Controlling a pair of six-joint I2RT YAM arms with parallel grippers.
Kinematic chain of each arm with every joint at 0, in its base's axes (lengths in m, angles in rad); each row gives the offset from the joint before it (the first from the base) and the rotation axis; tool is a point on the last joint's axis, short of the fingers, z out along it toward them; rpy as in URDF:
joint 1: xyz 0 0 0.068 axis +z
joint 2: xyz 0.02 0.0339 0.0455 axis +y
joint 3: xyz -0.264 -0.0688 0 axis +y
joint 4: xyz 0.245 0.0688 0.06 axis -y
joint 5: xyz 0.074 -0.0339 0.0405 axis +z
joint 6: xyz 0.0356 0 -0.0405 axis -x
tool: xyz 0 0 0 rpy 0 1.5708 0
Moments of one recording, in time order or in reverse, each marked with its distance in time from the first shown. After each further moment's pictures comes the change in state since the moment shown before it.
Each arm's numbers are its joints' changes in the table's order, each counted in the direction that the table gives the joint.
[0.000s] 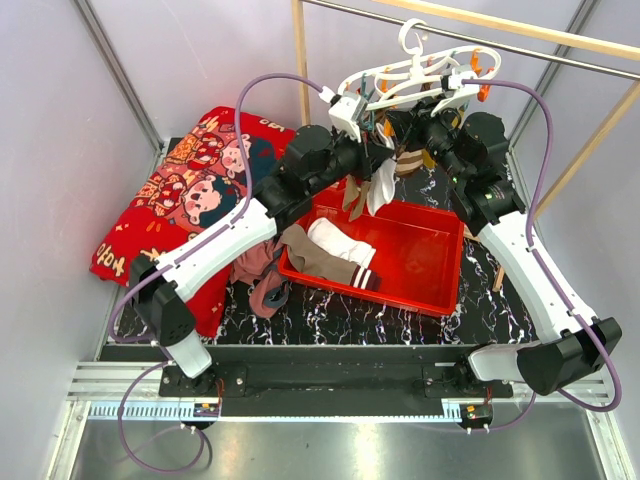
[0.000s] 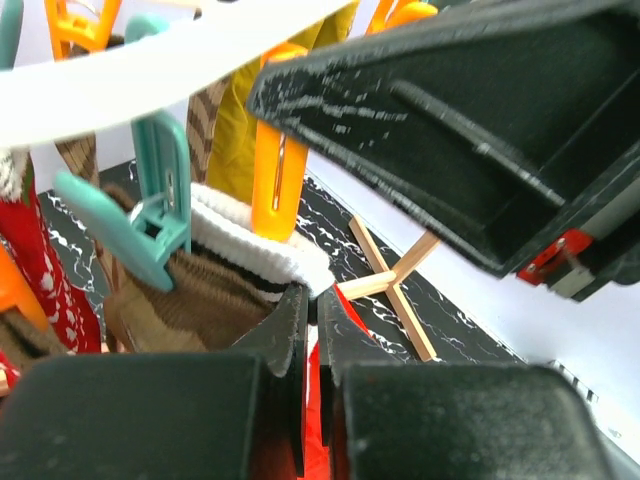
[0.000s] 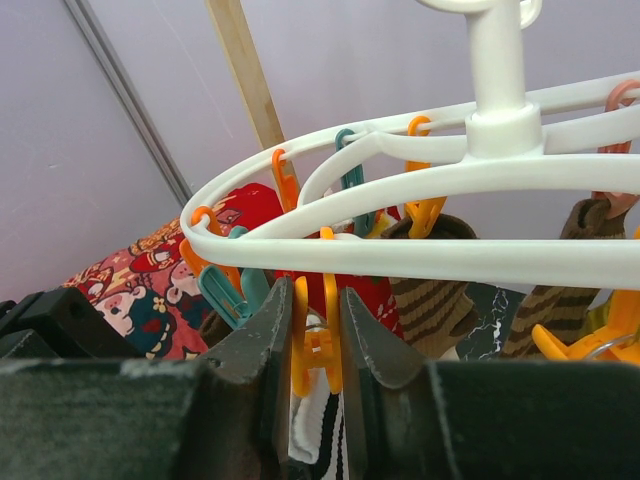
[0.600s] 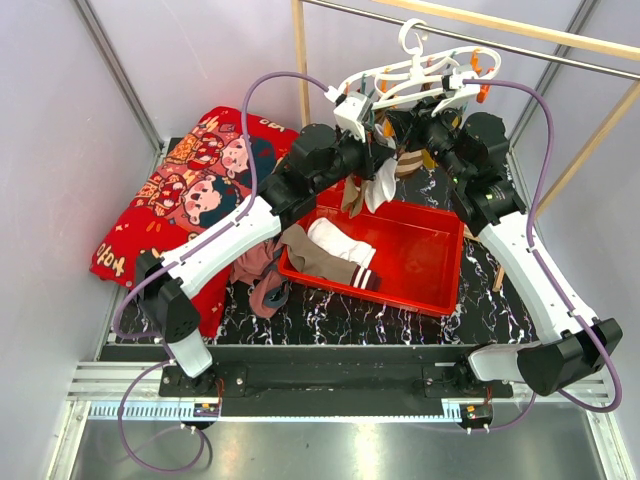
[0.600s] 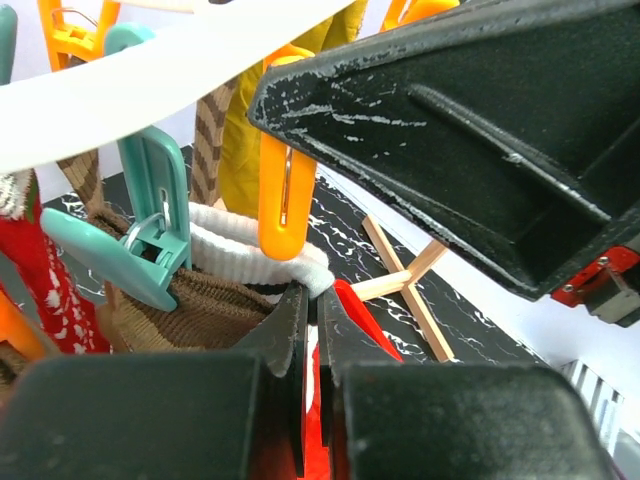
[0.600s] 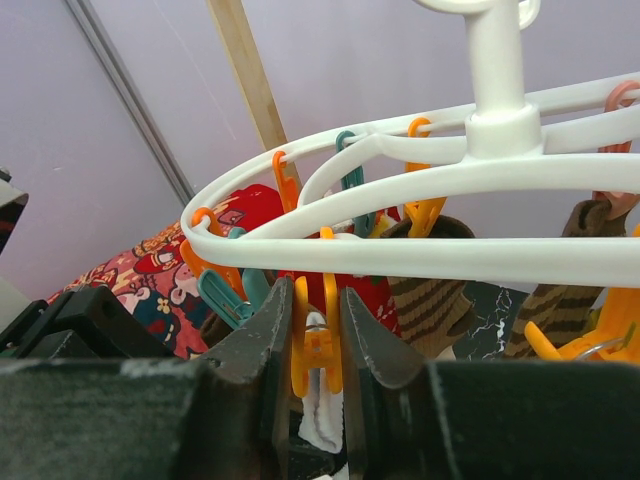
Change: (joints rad) left arm 0.000 0.035 -0.037 -0.015 0.011 -0.040; right arm 0.000 -0.003 0.000 -0.001 0.002 -0.010
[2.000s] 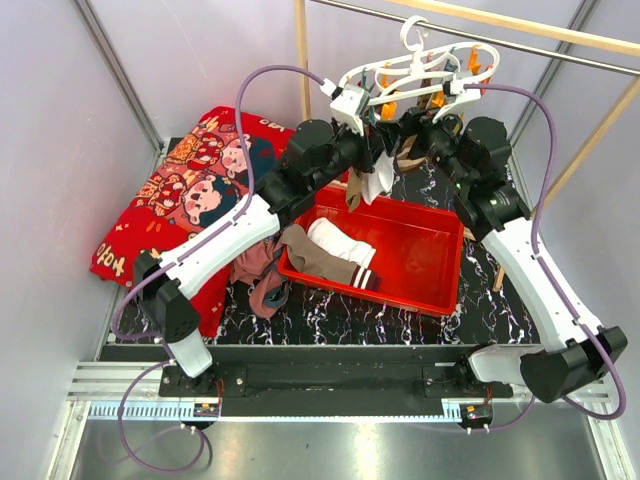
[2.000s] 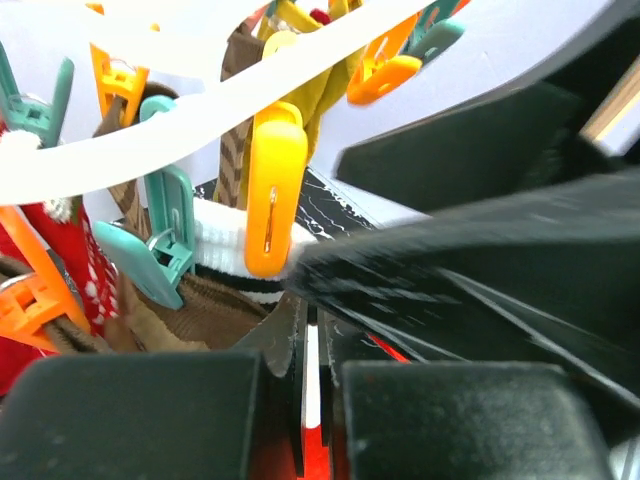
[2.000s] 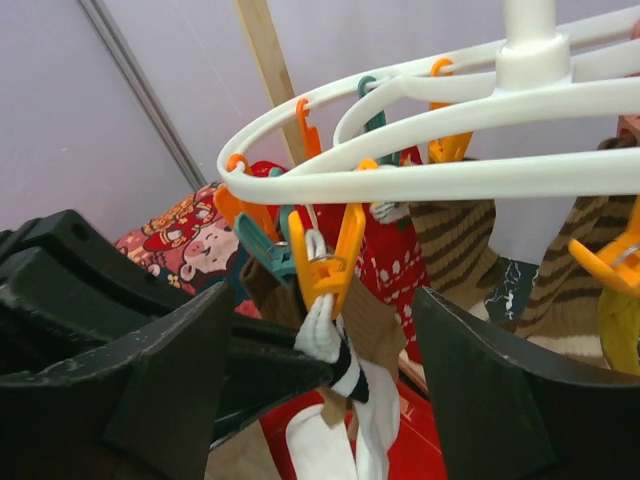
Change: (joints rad) left arm -0.003 0.000 -0.040 0.004 0.060 -0.050; right arm 0.003 -0.031 0.017 -0.060 0.006 -0.021
